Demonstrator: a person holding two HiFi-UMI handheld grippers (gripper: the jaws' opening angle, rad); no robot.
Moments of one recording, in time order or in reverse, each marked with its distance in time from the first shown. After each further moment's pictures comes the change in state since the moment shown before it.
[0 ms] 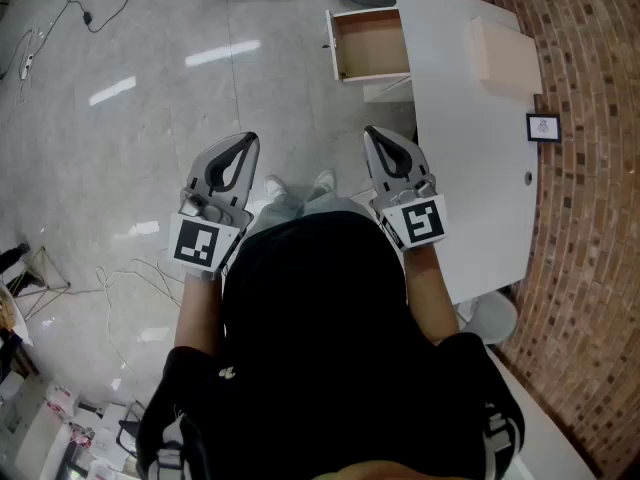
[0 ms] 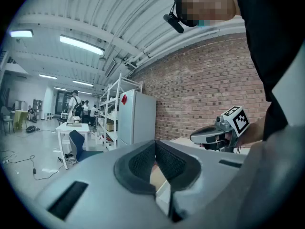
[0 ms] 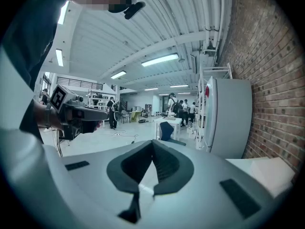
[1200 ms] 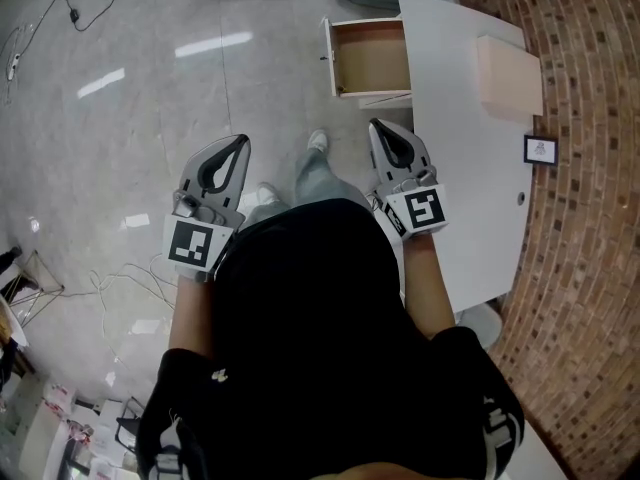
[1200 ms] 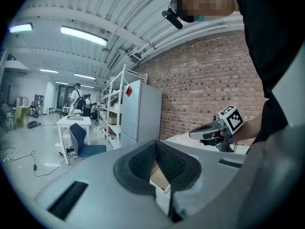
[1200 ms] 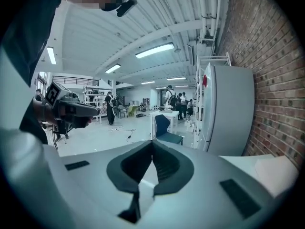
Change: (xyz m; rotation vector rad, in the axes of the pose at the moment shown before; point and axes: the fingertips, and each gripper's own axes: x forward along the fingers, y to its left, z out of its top) left arm 0.064 0.069 -0.025 -0.028 0.086 0.021; right arm 0.085 -0.074 -0.030 0.041 0.079 -0.010
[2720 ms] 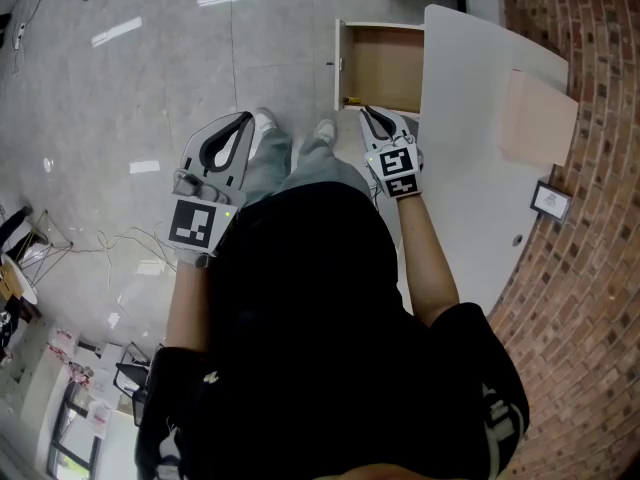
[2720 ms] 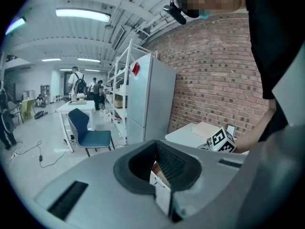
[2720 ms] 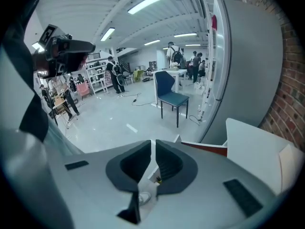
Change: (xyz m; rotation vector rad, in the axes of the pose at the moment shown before) left arm 0.176 0.076 -0.012 -0.074 0.216 0.088; right arm 0.160 -0.120 -0.175 0.016 0.473 0.161
